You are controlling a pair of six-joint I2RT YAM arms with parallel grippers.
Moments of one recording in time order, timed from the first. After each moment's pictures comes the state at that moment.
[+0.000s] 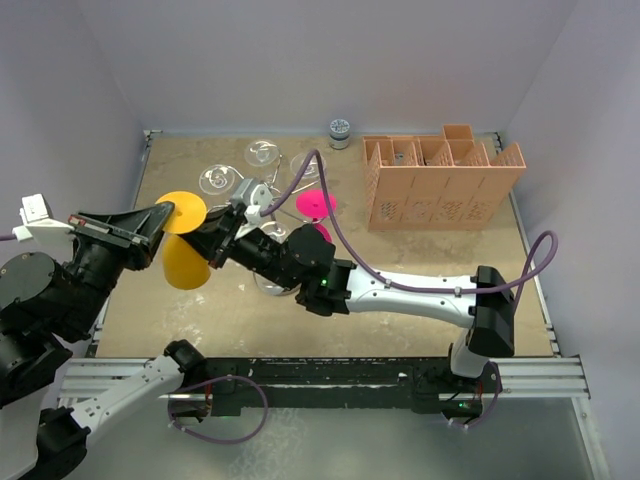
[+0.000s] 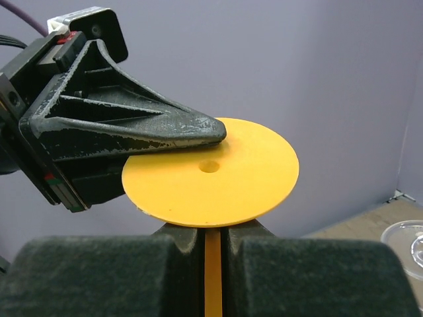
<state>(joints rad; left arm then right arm) -0.69 0.66 1.54 -0.91 -0.48 -1.31 1.33 1.71 1.52 0.63 0.17 0.11</state>
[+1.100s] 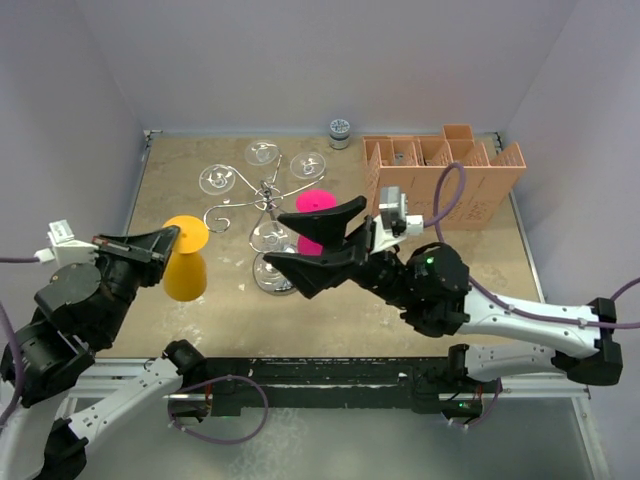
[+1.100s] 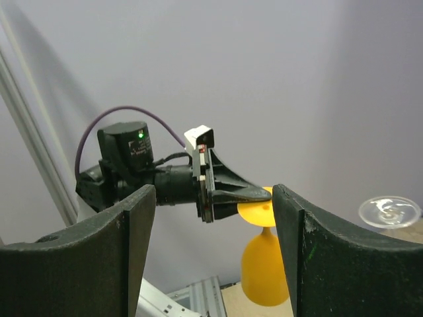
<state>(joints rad) -0.69 0.53 1.32 -0.99 -0.62 -1.33 1.34 1.14 1.10 0.63 0.08 0.24</state>
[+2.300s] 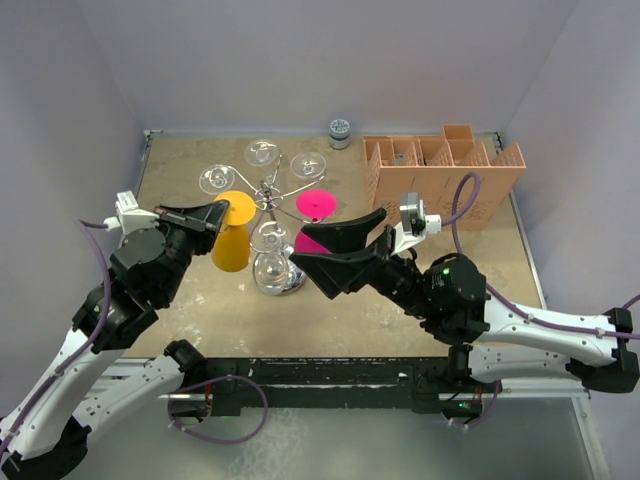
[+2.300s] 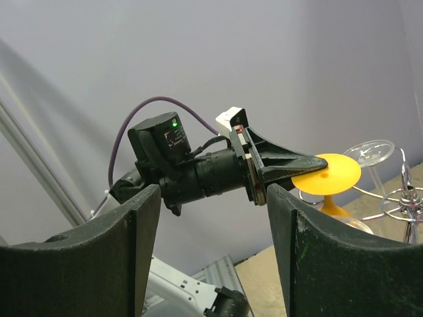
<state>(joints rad) -0.69 0.66 1.06 -0.54 -0.53 -1.35 1.34 0.97 0.96 0.53 0.21 0.38</state>
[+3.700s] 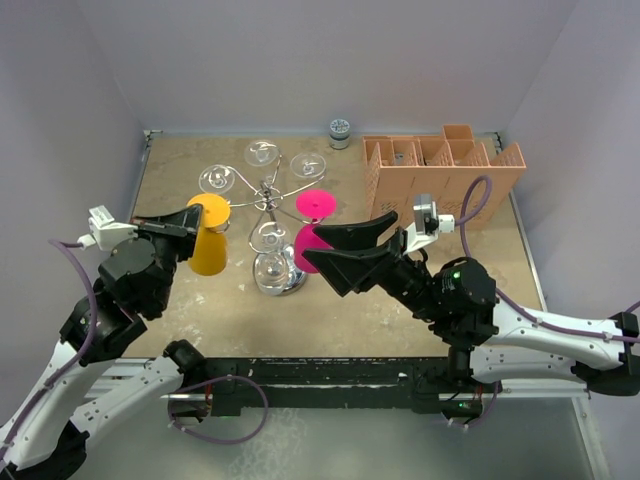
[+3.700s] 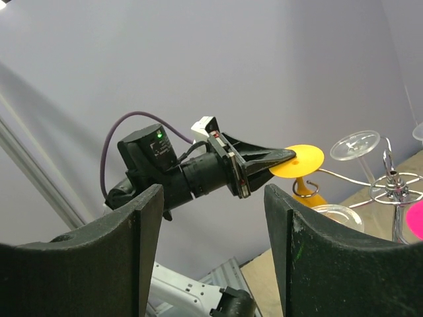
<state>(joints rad) -0.69 0.61 1.06 -0.63 -0.74 -1.32 1.34 0.91 0.91 0.52 0.27 0.43</state>
